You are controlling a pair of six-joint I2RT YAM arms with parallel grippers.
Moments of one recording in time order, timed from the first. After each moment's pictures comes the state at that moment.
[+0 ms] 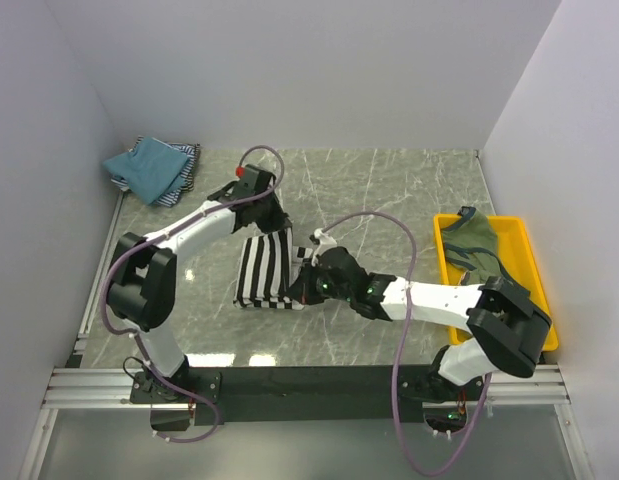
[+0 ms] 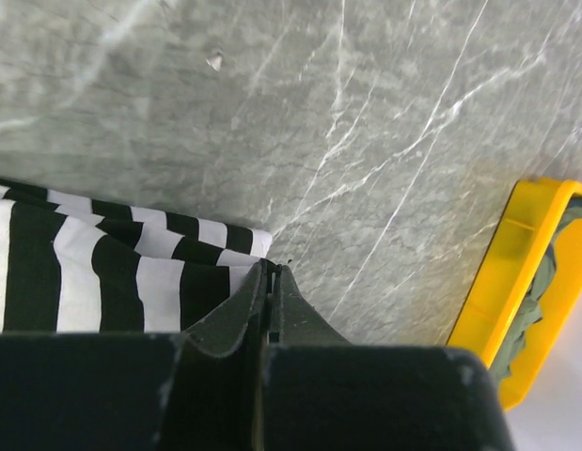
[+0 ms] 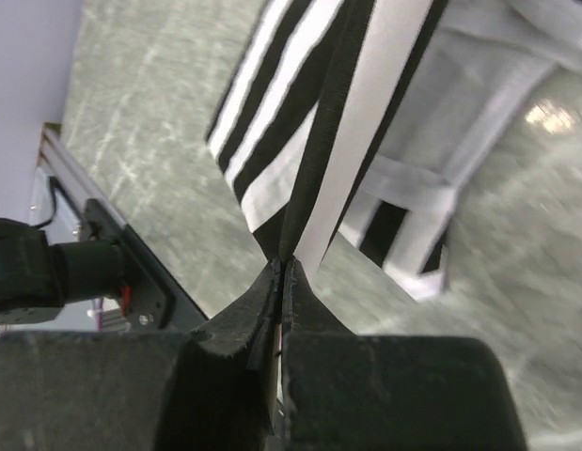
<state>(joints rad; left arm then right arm) -0.47 1.74 1.30 -0.37 0.08 -0.92 0.96 1.45 0.72 0.18 -0.07 0.78</state>
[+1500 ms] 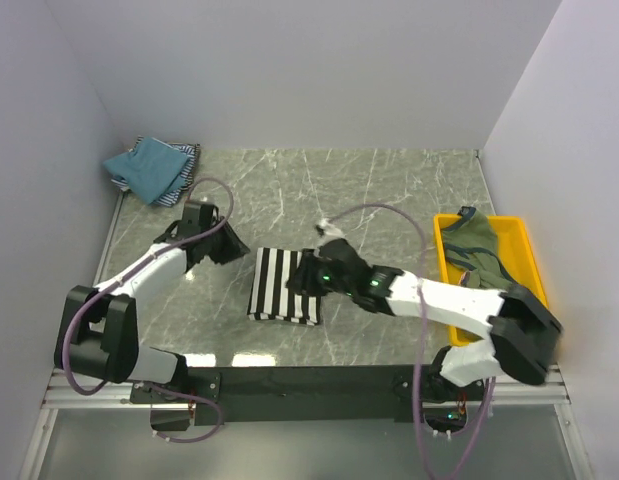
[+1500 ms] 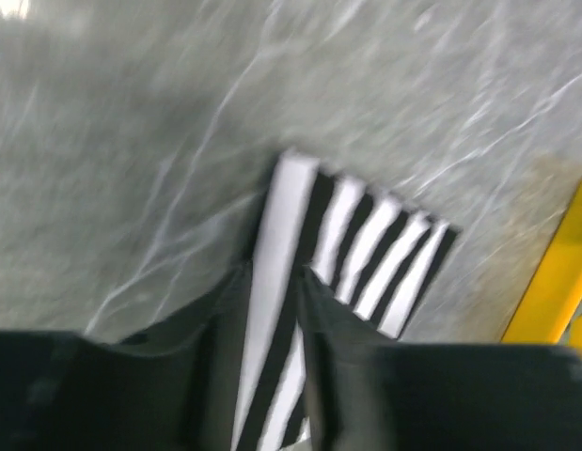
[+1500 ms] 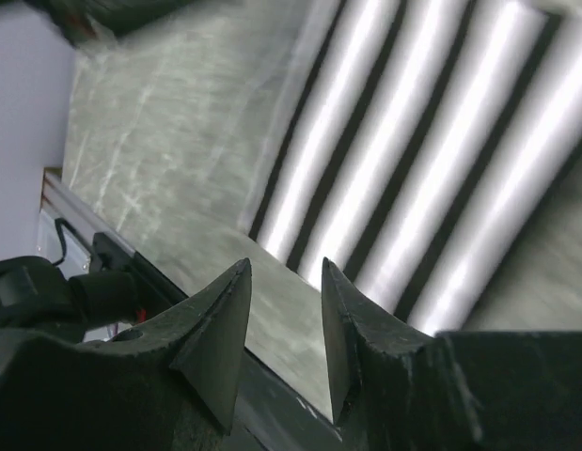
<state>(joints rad) -0.24 1.38 0.84 -0.26 0.17 -0.79 0.95 1.31 0.75 -0.02 0.05 0.85</state>
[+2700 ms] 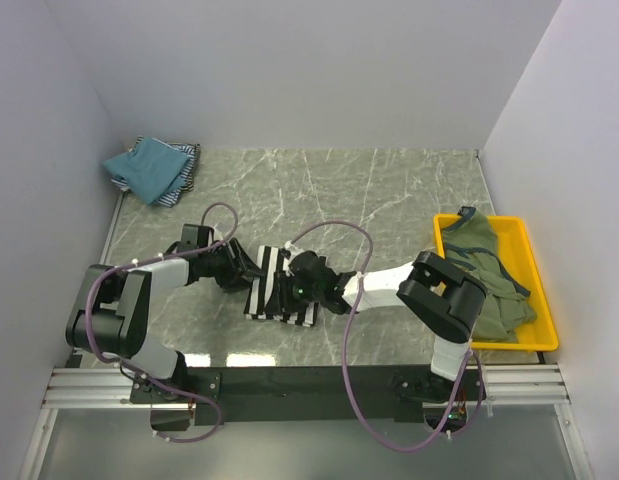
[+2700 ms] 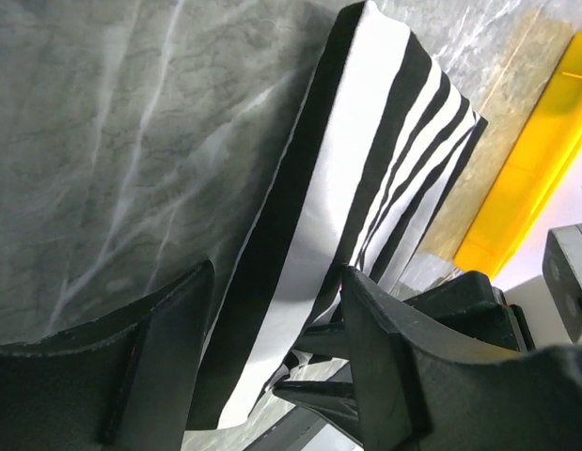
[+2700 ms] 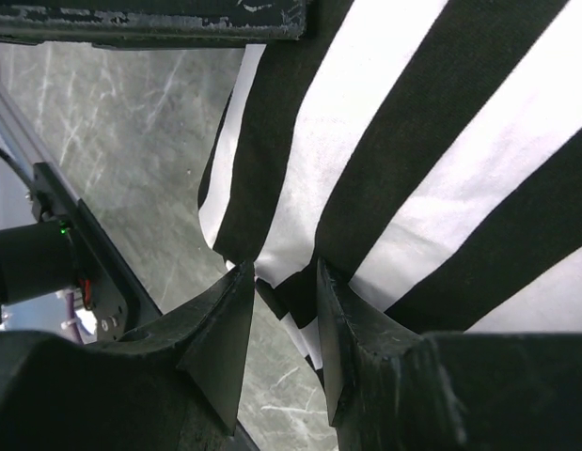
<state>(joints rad) -0.16 1.52 0.60 -0.04 0.59 -0.74 0.98 1.81 0.84 0.28 -0.21 0.80</state>
